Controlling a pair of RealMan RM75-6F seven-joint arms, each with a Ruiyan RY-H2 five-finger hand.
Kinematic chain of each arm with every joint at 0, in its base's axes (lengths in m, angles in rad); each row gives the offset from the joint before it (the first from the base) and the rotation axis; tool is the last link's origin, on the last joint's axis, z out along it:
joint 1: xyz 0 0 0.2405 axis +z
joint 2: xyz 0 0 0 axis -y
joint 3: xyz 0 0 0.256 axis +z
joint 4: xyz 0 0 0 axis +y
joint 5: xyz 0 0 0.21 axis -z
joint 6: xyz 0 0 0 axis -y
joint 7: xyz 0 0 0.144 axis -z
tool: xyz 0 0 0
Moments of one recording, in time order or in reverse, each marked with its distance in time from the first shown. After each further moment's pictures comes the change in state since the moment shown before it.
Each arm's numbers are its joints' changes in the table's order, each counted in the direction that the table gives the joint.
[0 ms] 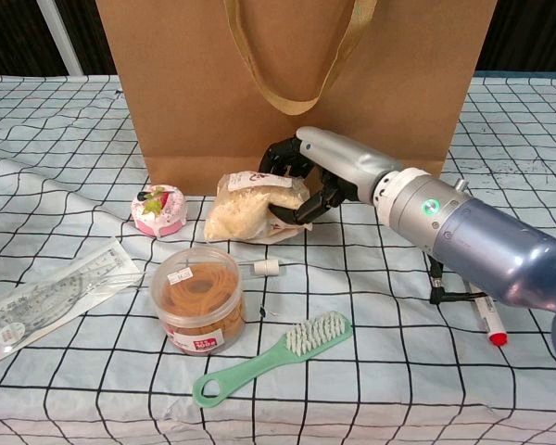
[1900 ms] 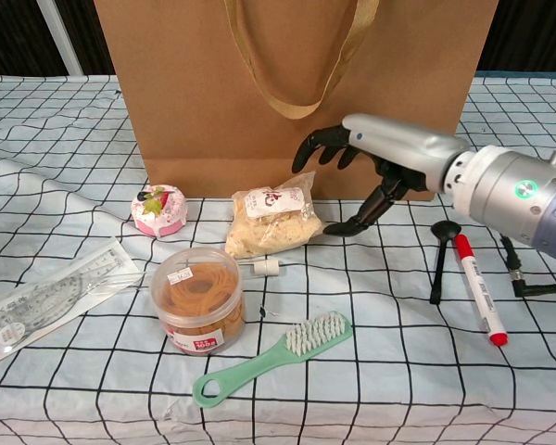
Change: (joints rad) left arm 0.012 -0.004 -0.010 0.007 -0.002 -0.026 0.028; right arm -0.081 -0.241 -0.029 -0.290 -0.004 0.033 0.221
